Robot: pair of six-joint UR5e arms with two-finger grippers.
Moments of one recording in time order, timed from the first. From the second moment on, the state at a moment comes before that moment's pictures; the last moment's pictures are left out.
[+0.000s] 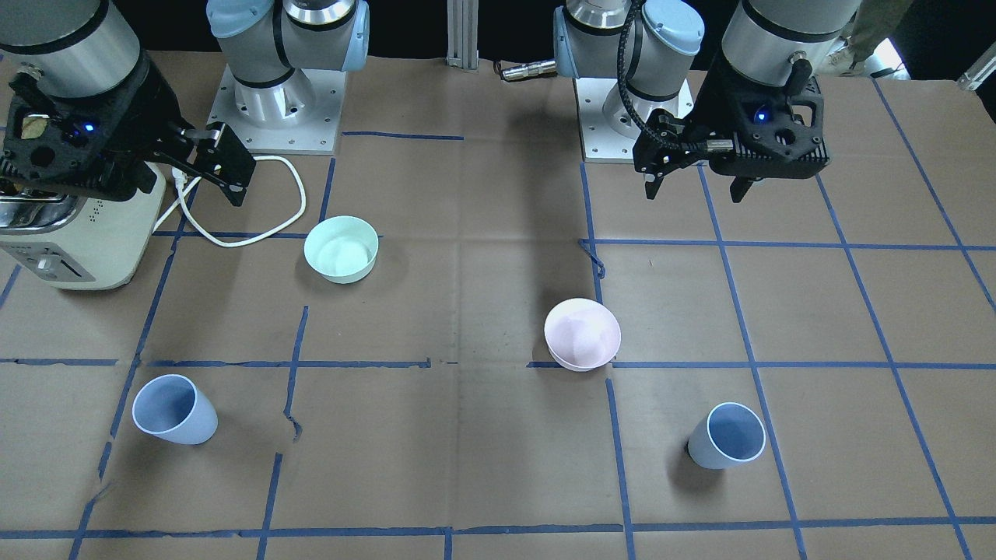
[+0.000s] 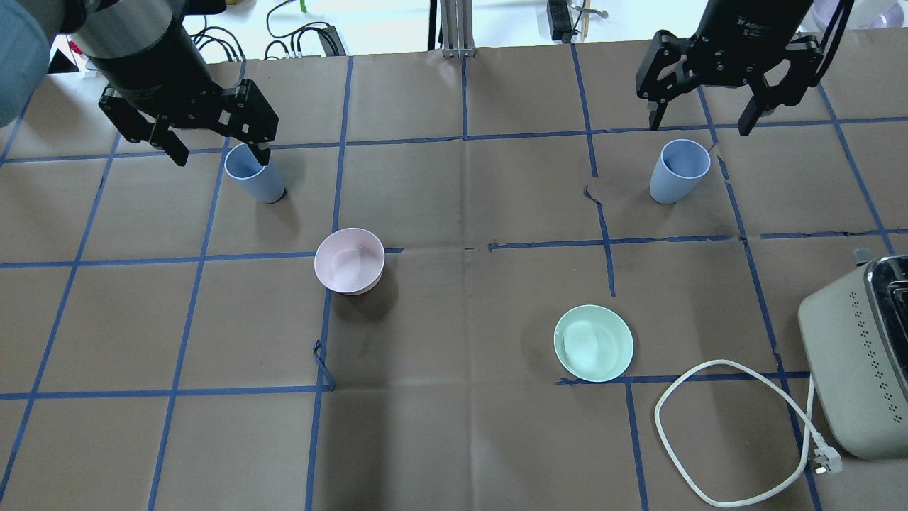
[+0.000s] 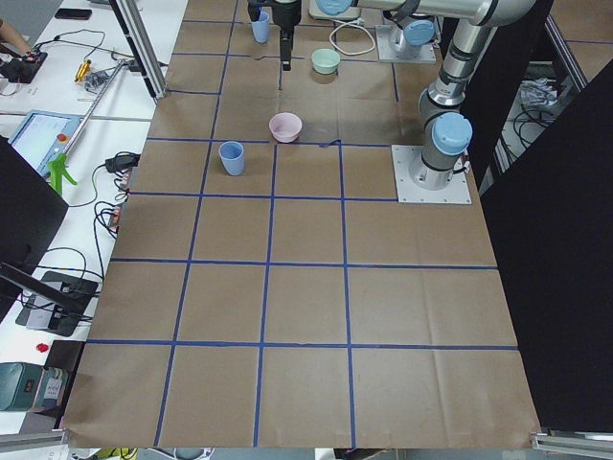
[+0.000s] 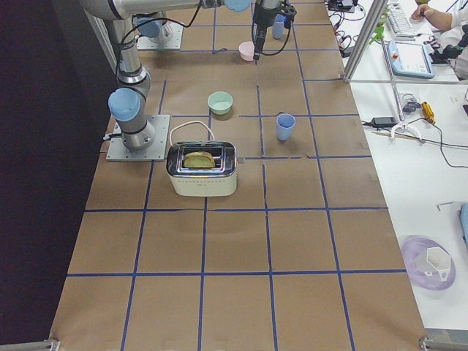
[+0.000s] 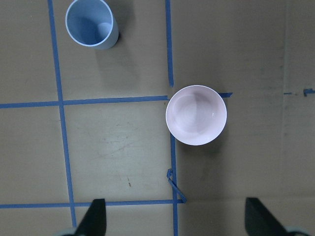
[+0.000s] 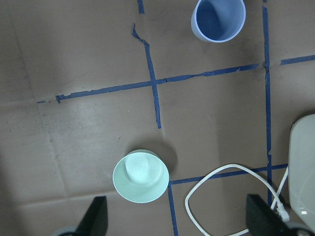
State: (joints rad) left arm -1.56 -1.59 -1.47 -1.65 1.59 0.05; right arm 1.54 -1.46 1.34 -1.35 -1.57 0.12
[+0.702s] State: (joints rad) left arm -1.56 -1.59 -1.47 -1.65 1.60 0.05; right arm 1.38 -1.39 1.34 -1.49 -1.57 -0.11
